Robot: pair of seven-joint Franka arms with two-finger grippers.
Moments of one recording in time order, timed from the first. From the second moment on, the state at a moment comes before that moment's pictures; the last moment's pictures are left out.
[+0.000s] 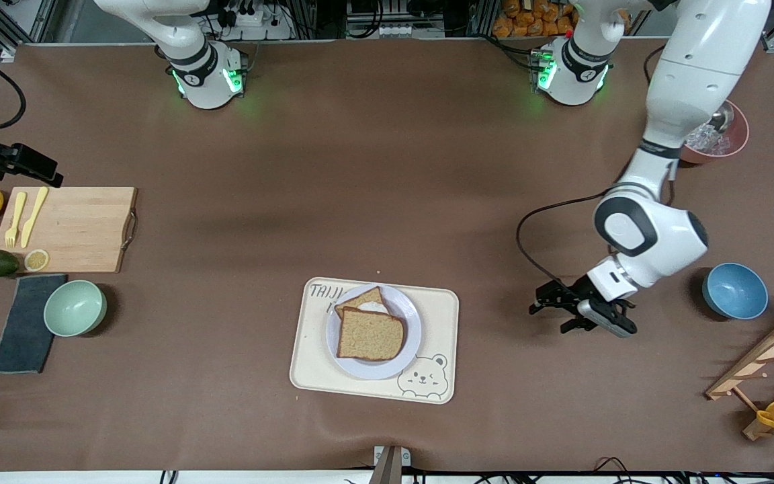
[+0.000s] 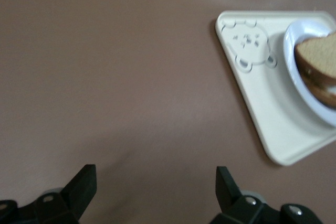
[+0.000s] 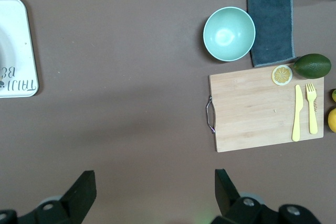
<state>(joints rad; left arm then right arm) -0.04 0.56 -0.12 -1.84 -0.84 2.58 0.95 0.02 0.01 -0.06 -1.56 -0.02 1.50 0.10</state>
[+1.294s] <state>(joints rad) -0.04 0.07 -0.09 -1.64 -0.05 1.65 -0.13 0.01 0.01 -0.06 -1.57 -0.02 1.48 0.10</state>
